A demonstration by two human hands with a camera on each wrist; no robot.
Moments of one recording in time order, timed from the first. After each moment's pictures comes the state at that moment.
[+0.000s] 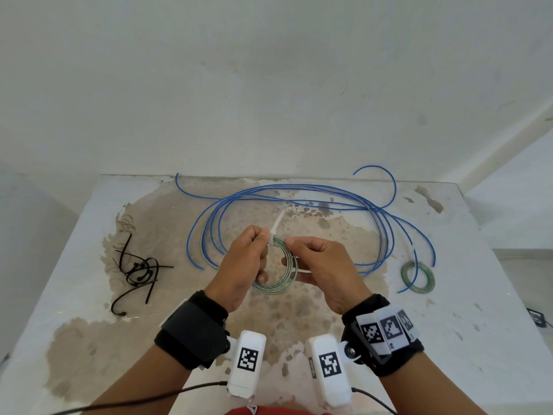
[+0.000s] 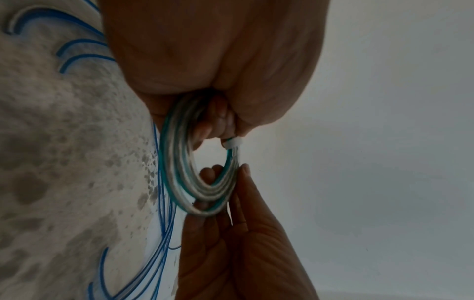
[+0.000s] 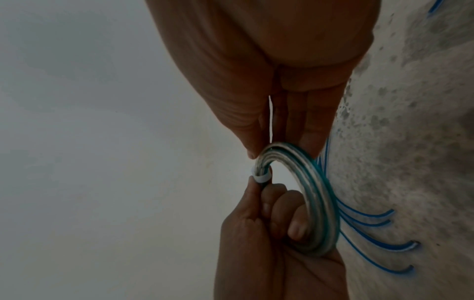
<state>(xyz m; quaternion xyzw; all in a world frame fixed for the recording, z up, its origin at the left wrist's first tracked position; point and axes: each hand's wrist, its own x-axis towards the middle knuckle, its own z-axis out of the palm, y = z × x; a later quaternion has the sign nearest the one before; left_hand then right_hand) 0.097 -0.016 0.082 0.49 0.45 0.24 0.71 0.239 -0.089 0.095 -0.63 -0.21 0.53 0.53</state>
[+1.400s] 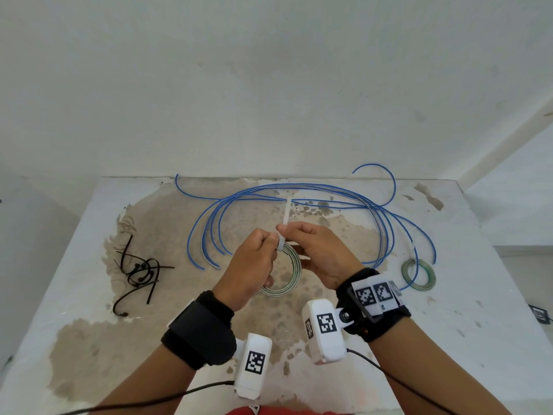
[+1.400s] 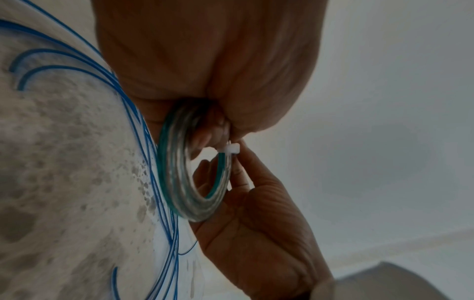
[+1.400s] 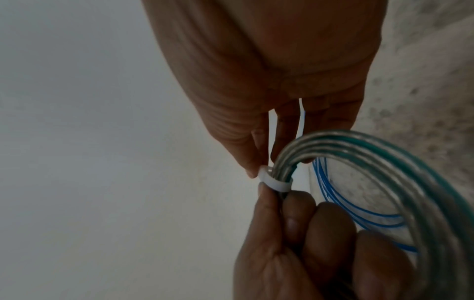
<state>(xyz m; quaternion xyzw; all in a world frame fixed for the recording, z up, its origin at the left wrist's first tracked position) 0.107 -0.023 0.084 0.55 0.47 0.21 0.66 0.251 -0.061 0.091 -0.62 -0.24 0.58 0.46</state>
